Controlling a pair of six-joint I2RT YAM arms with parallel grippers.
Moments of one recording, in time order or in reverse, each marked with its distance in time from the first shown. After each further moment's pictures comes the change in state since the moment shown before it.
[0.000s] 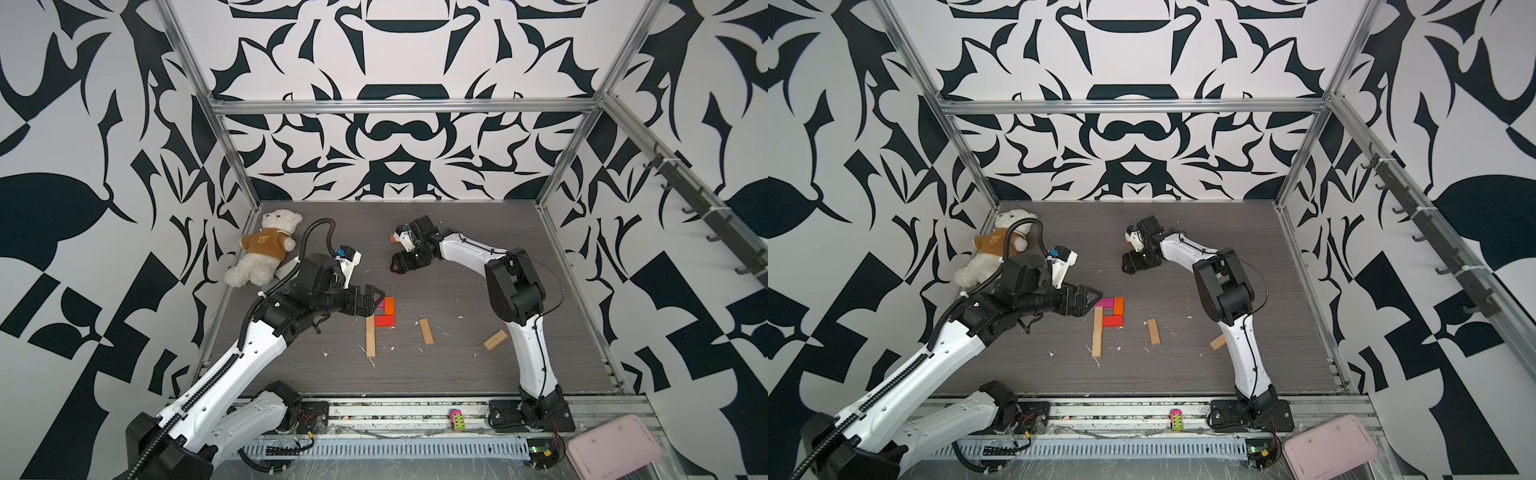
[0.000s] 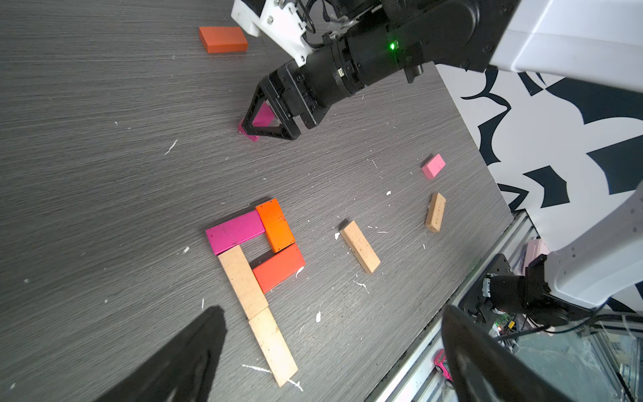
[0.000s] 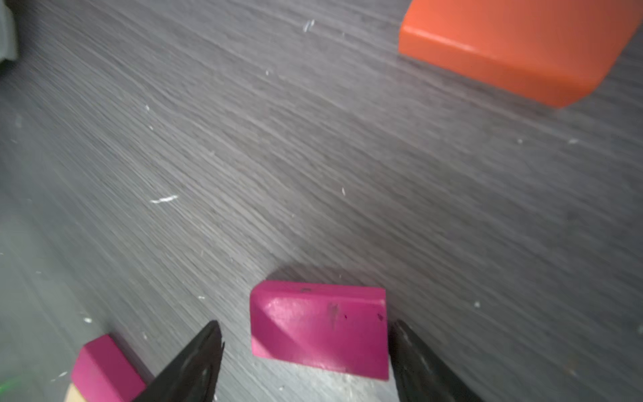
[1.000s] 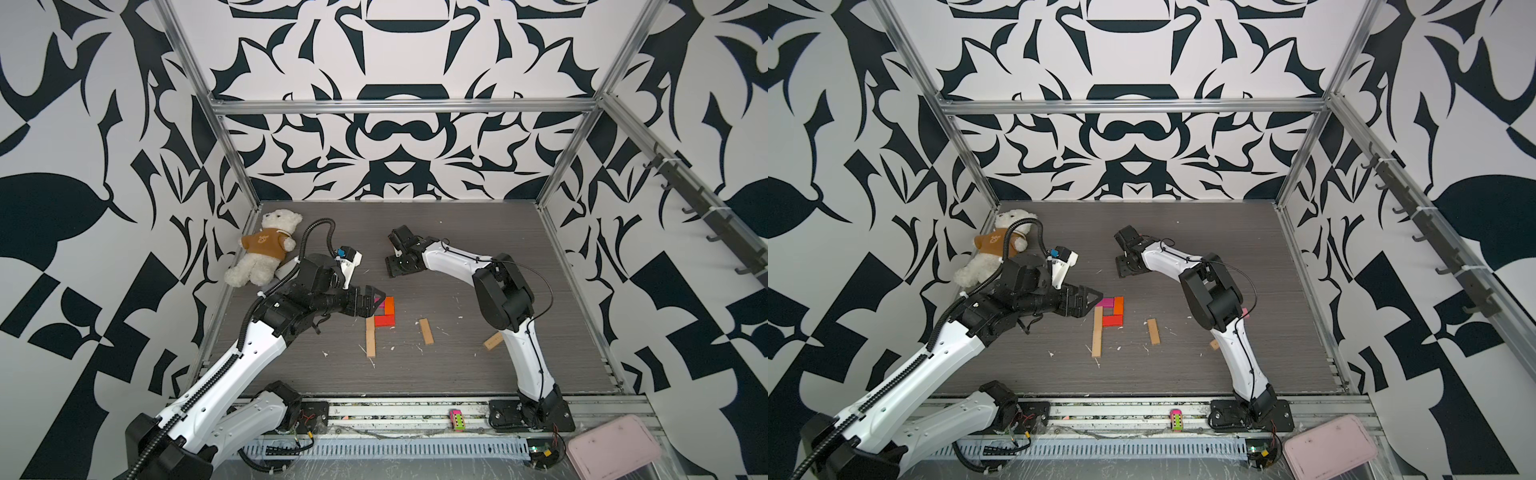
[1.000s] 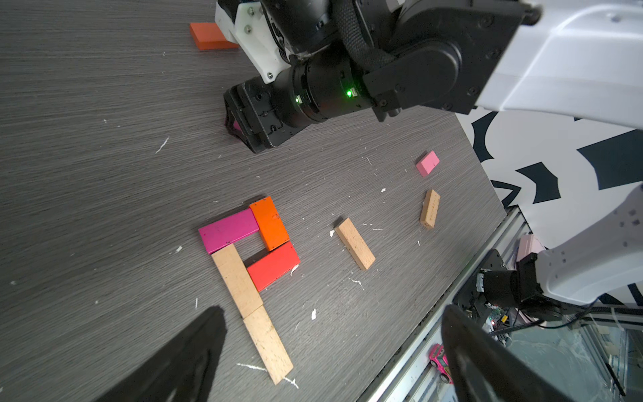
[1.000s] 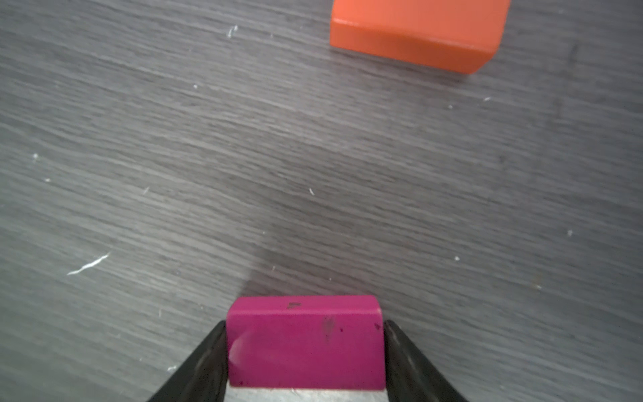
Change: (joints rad) left arm 0.000 -0.001 0.000 -0.002 0.019 0.000; right arm 0.120 0.024 0.030 -0.007 0.386 0.261
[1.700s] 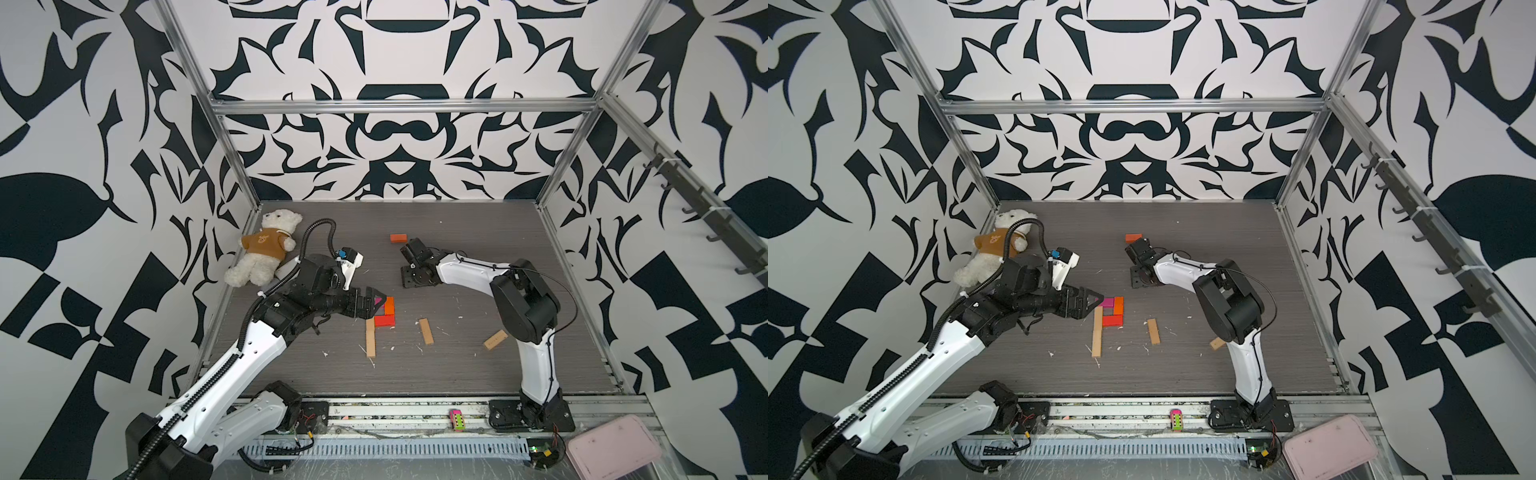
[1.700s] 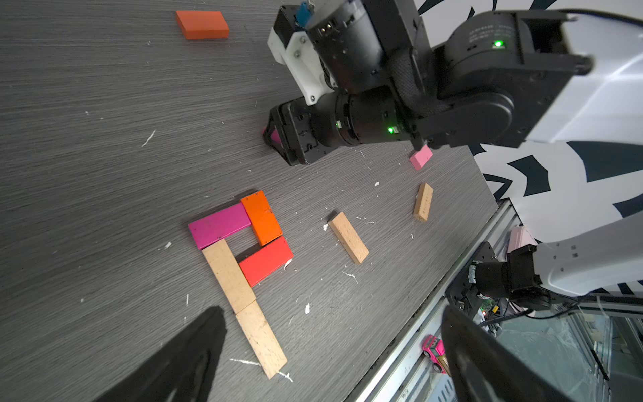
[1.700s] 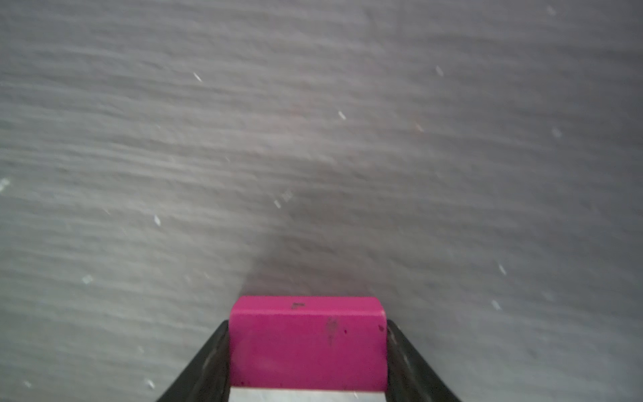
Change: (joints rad) left arm 0.000 0.001 0.000 -0.011 0.034 0.000; right arm 0.005 -0.230 -0.362 0.090 0.079 0.121
